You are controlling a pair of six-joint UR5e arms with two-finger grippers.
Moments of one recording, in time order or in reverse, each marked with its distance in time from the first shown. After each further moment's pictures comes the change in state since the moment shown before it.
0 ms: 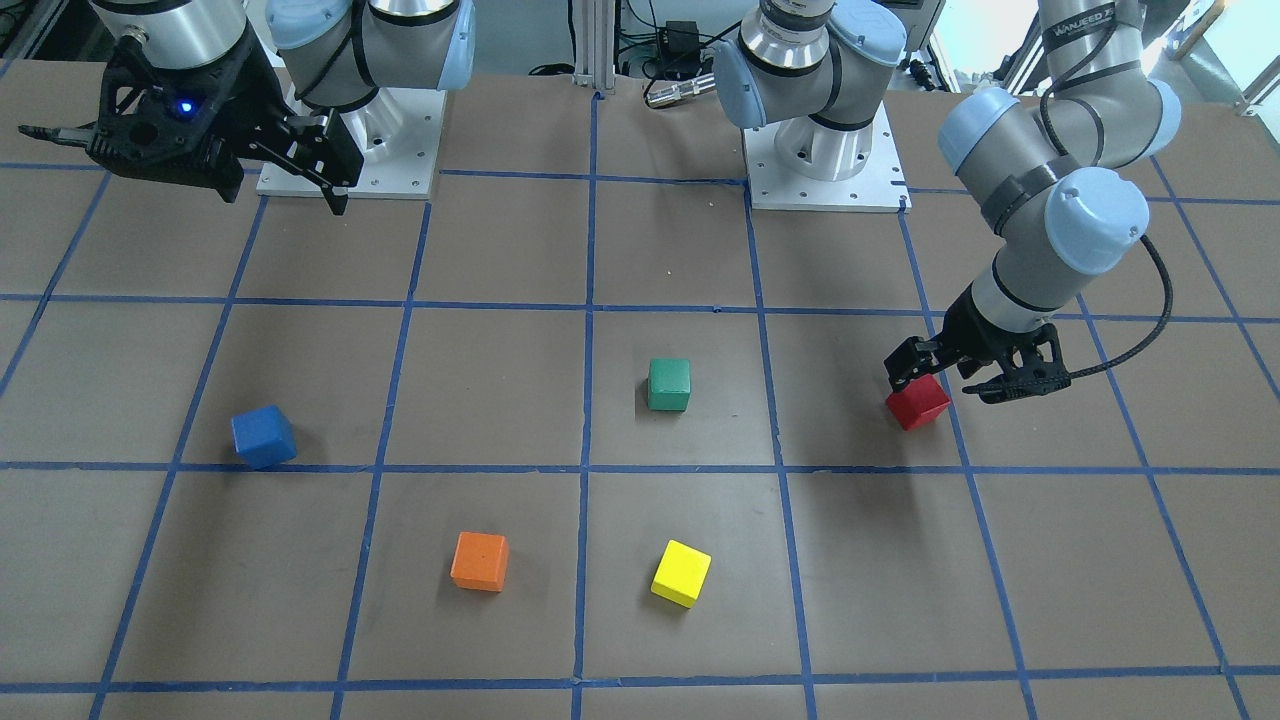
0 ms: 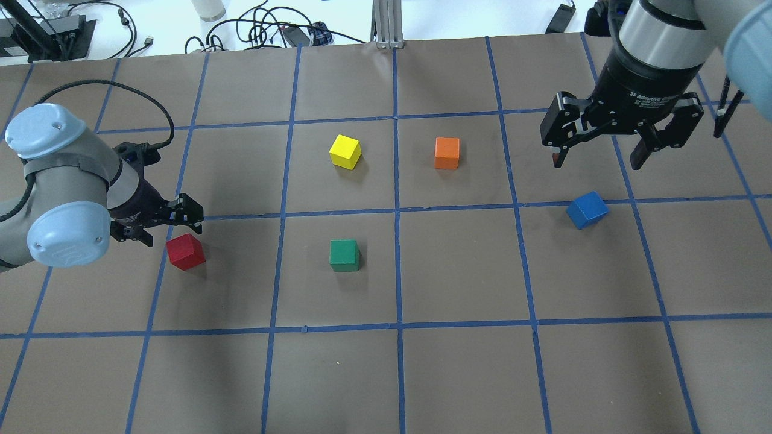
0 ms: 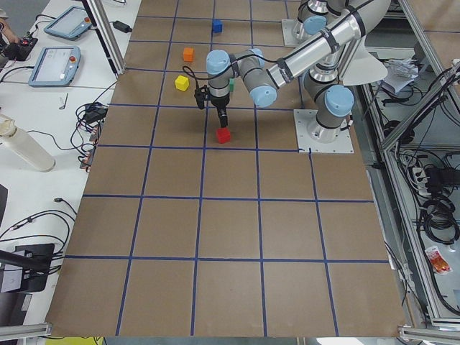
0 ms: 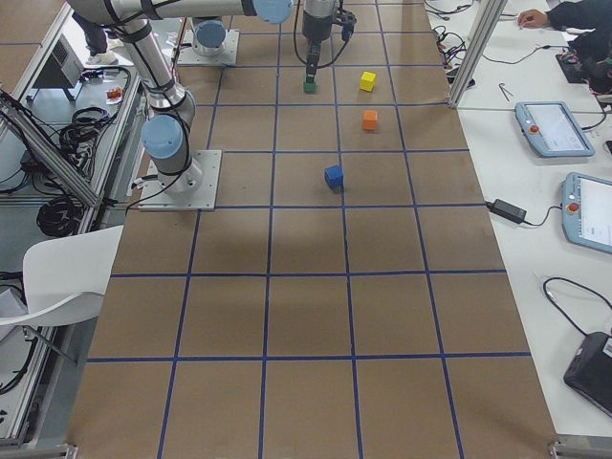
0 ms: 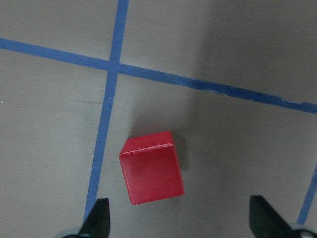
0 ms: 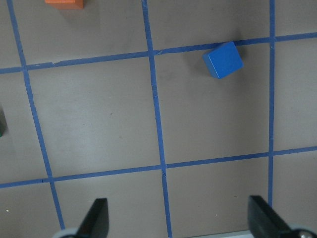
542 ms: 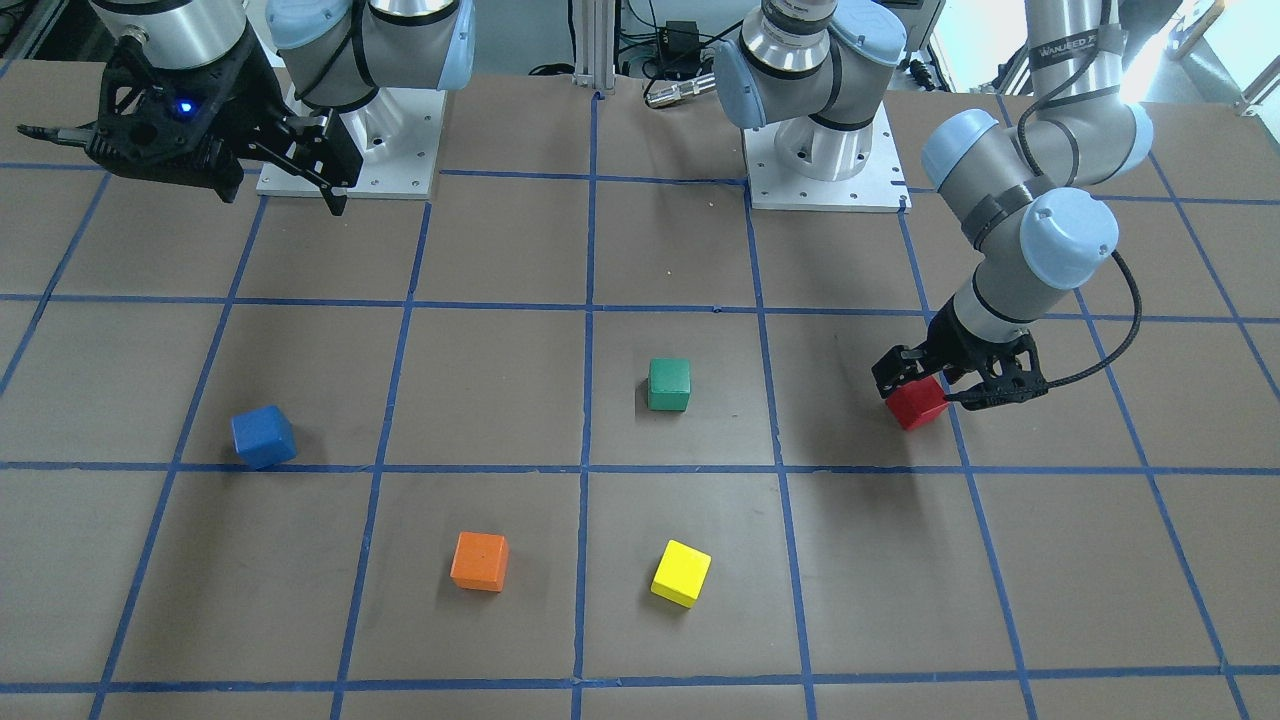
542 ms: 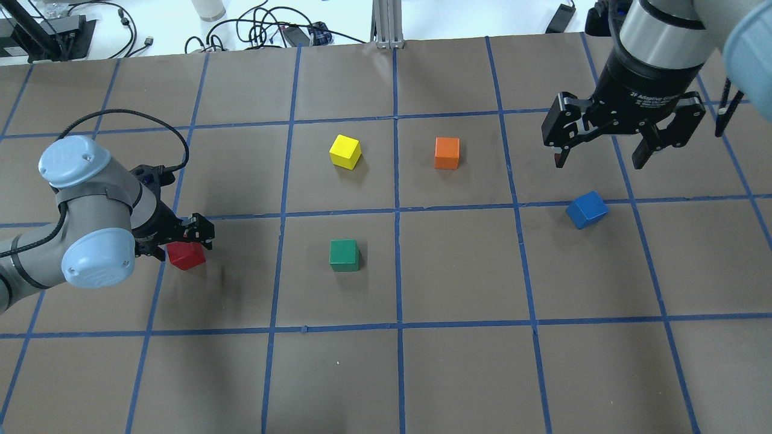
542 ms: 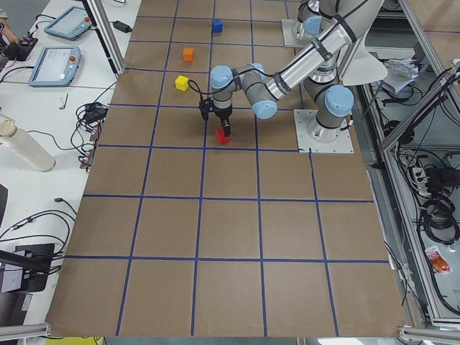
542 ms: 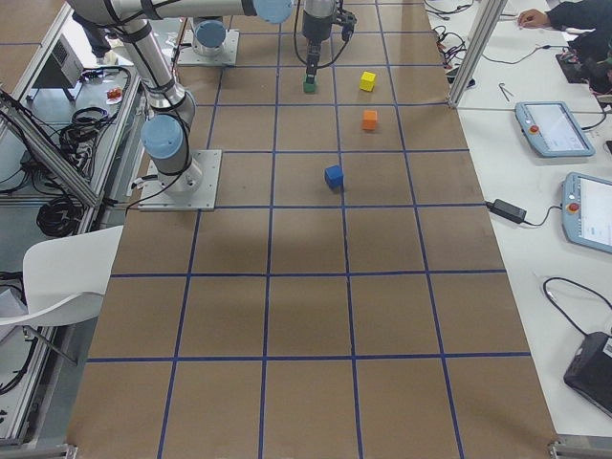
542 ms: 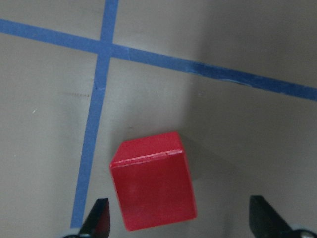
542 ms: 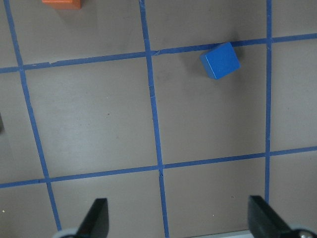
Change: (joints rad) left arm 0.006 -0.065 -0.085 0.162 0.017 0.020; right arm 0.000 0.000 0.000 0.000 -0.011 -0.003
